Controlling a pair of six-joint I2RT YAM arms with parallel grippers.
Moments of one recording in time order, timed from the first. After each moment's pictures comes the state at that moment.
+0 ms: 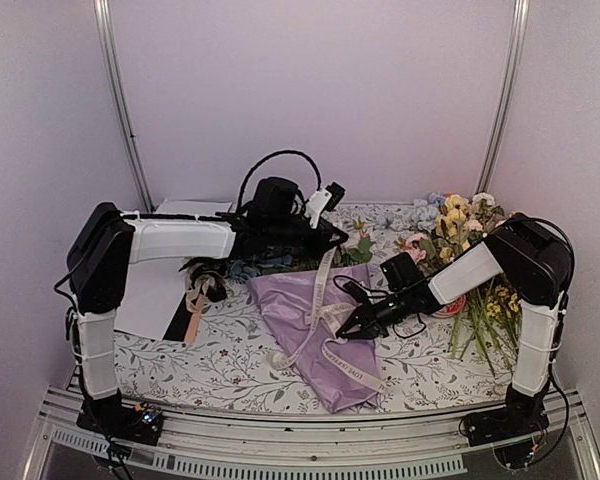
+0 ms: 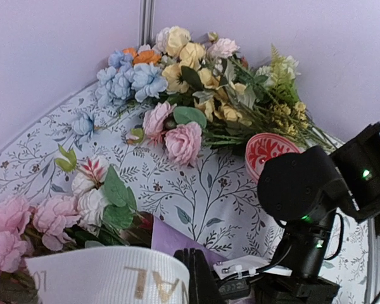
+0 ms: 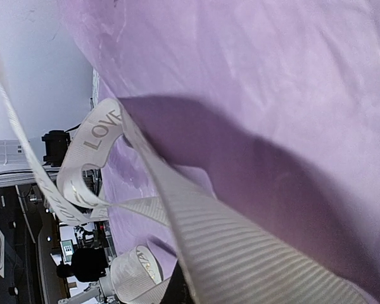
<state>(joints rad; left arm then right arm) -0.79 2.03 1.51 0.13 0.34 -0.02 0.62 1.99 0.88 0.20 -0.91 0.62</state>
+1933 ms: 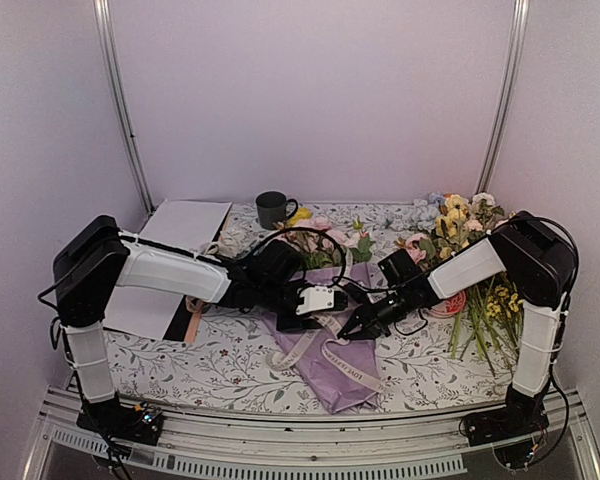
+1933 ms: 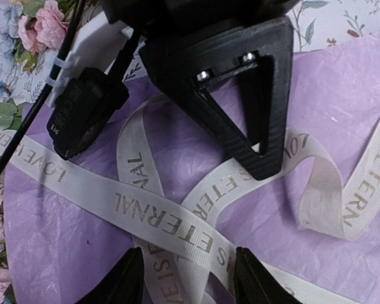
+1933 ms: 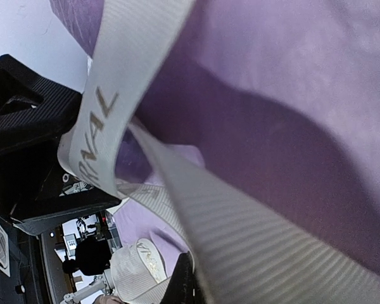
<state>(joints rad) -0.94 1.93 1.17 -0.07 0.17 0.73 0.62 1.97 0.93 0.03 -0.93 0.58</state>
